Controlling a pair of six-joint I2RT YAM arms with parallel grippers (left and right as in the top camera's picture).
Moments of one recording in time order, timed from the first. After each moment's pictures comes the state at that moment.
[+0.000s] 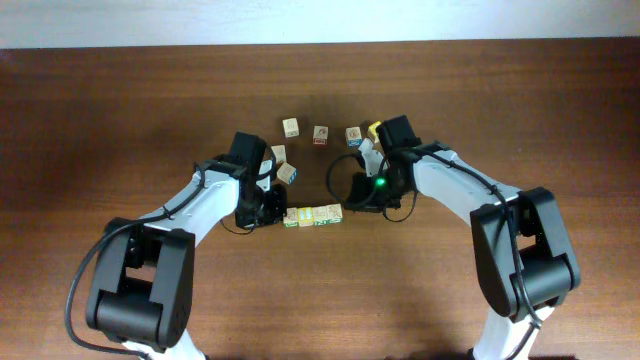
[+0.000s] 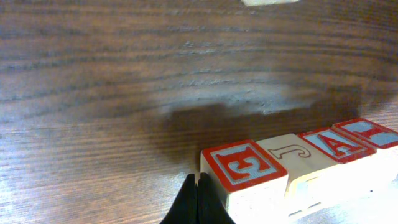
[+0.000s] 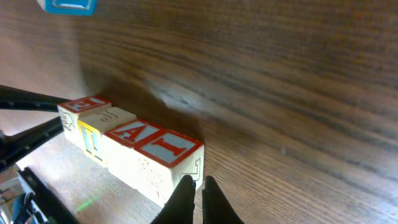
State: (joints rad) left arm -0.26 1.84 1.07 -0.64 0.32 -0.38; right arm 0.34 1.97 1.22 -0.61 -0.58 0.28
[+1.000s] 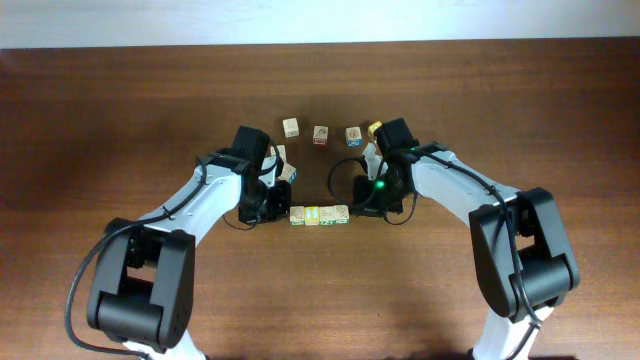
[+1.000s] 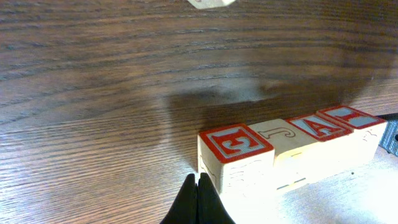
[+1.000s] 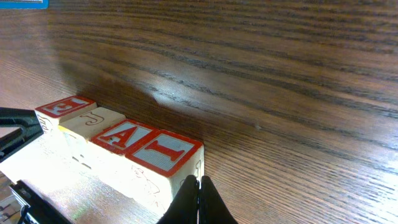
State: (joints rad) left arm -0.27 1.84 1.13 -0.70 0.35 -0.33; right arm 0.34 1.97 1.22 -0.66 -0.53 0.34
